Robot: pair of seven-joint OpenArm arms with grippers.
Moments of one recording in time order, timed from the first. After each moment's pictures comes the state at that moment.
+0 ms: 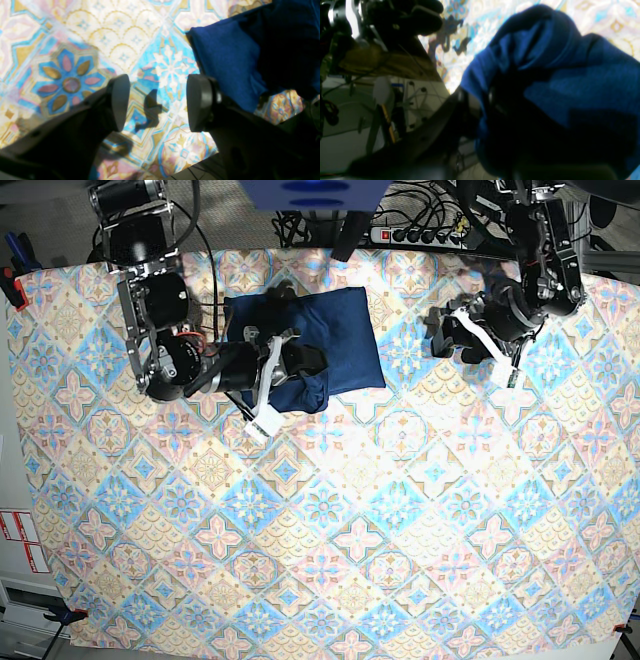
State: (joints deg) left arm 20.1 -10.5 -19.5 98.6 -36.6 -31.1 54.1; right arm 0.4 11.5 -11.7 92.1 56.1 27.1 -71.9
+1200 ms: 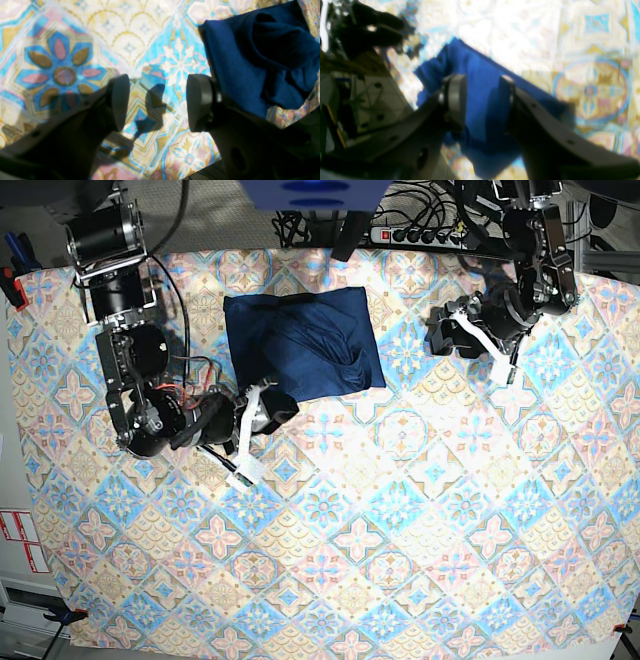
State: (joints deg) left arm 18.2 -10.5 -19.0 91.1 -36.5 -31.0 51.5; right arm 12.2 16.8 -14.7 87.4 49.8 27.2 -72.6
